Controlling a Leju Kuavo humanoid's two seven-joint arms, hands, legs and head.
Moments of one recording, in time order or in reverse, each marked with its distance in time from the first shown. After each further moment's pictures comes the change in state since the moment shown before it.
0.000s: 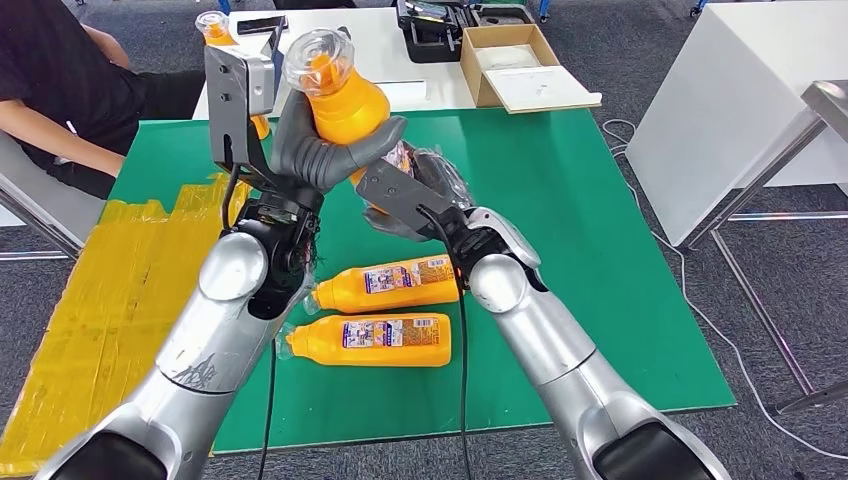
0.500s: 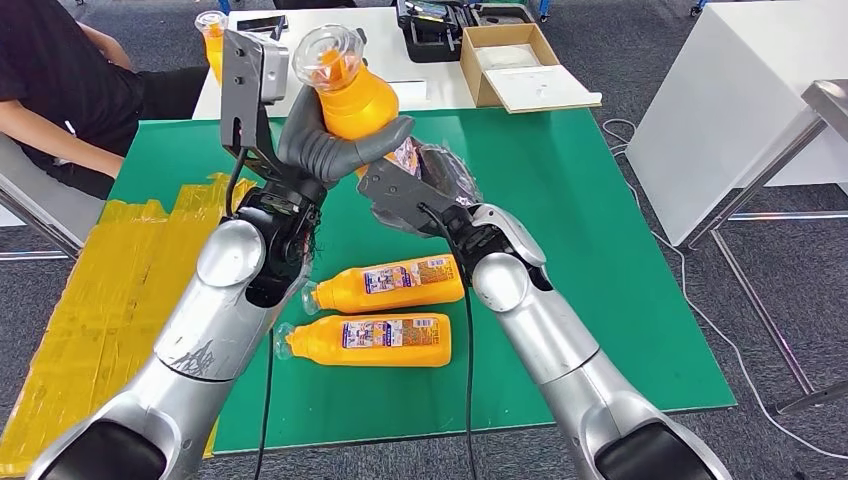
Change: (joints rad) left arm -0.034 0.001 0.001 0.040 0.008 -0.070 0.062; right arm 0.001 0.000 -0.018 -0.016 0.071 0.002 0.014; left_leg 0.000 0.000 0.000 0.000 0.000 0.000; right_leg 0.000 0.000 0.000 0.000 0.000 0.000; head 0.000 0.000
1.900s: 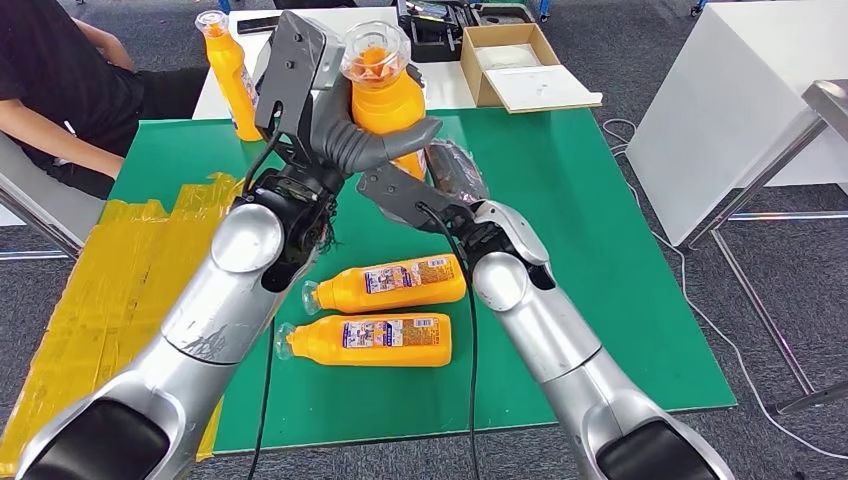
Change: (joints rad) left arm -0.079 -0.011 -0.059 0.074 -0.054 -0.049 0.048; right arm -0.007 0.001 0.007 -0.004 0.069 -0.024 0.004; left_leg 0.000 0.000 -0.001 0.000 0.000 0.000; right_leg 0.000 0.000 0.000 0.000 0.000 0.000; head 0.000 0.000
